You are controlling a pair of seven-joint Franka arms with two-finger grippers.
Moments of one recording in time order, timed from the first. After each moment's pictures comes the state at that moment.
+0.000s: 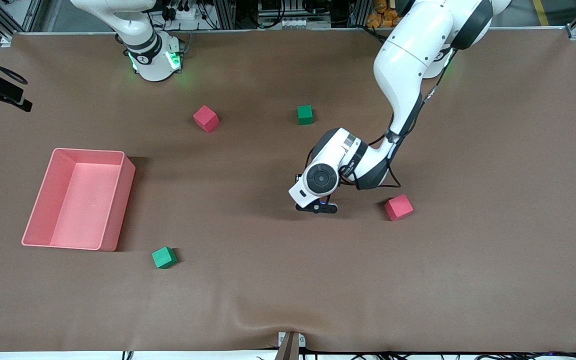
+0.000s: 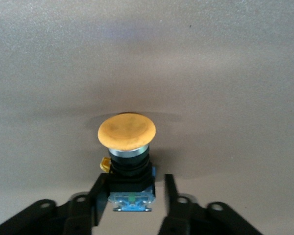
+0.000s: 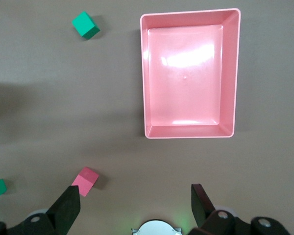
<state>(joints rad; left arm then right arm) -0.59 0.87 -0.11 -1.36 -0.10 1.95 -0.54 0.00 -0.12 -0.12 -1.65 0.06 1.44 -0.03</state>
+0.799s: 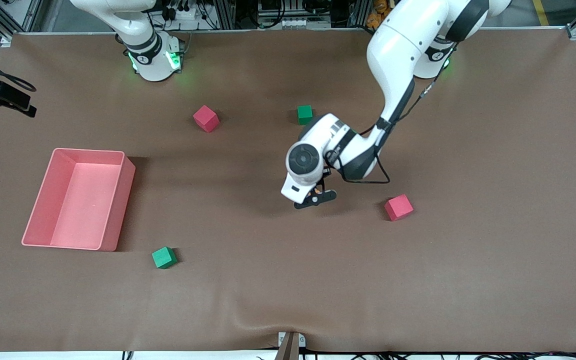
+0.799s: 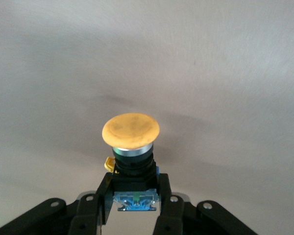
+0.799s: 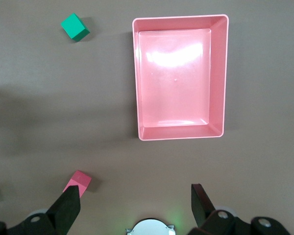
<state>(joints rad) -0.67 0.81 -0.11 -1.32 0.04 1.95 -1.08 0.01 -0.05 -0.07 -1.56 -0.01 1.41 0.04</state>
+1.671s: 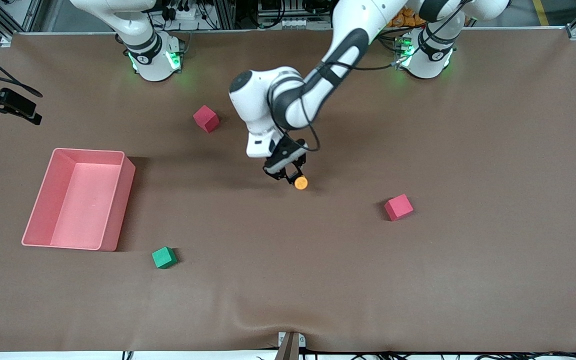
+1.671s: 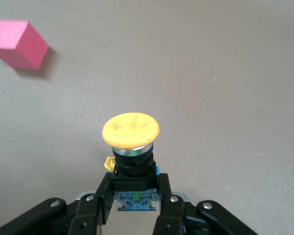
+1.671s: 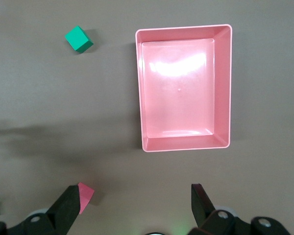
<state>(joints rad) -0.91 0.79 -0.11 -1.34 0.71 1.95 -1.86 0.01 -0.08 -0.08 -1.63 0.01 1.50 0.05</state>
